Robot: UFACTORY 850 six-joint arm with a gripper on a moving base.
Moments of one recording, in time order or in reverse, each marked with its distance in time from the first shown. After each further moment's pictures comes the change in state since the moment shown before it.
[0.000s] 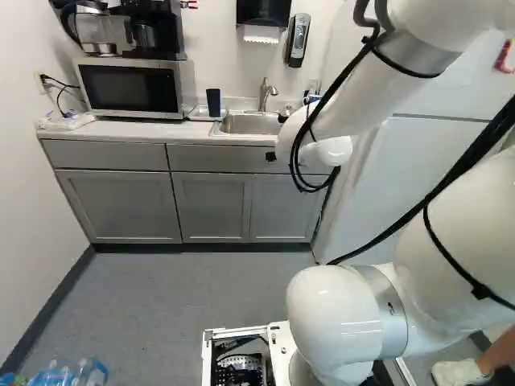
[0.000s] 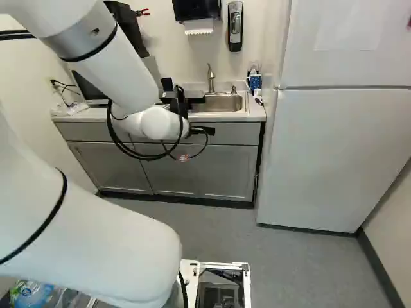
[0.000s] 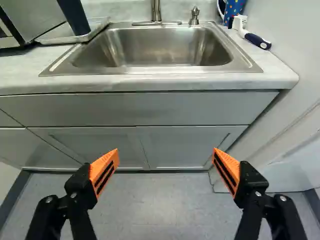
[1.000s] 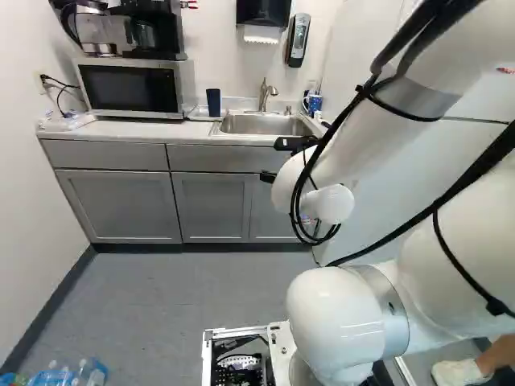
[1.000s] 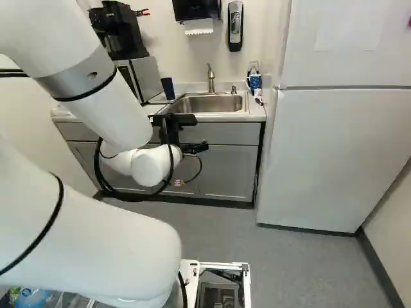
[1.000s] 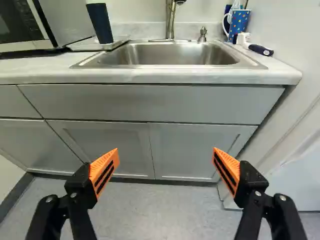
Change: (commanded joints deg) arm 2.8 1.9 13.6 -0.9 20.4 0.8
